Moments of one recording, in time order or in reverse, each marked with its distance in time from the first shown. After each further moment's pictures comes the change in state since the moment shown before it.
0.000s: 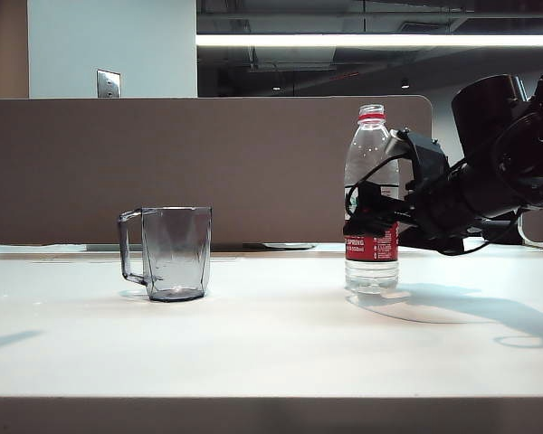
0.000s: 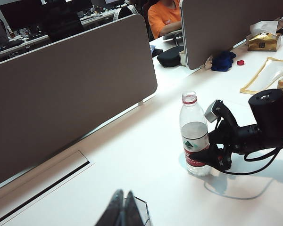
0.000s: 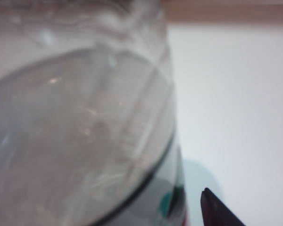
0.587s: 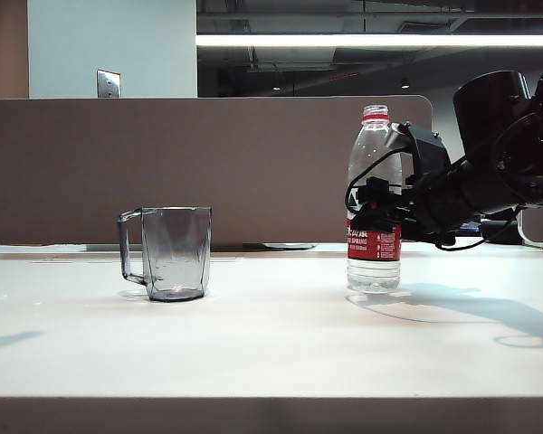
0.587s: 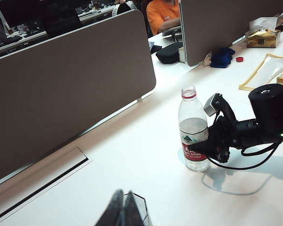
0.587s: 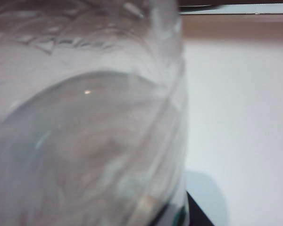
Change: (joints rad) left arm 0.000 0.000 0.000 -0.014 0.000 0.000; right arm 0.000 0.000 0.000 0.033 0.003 0.000
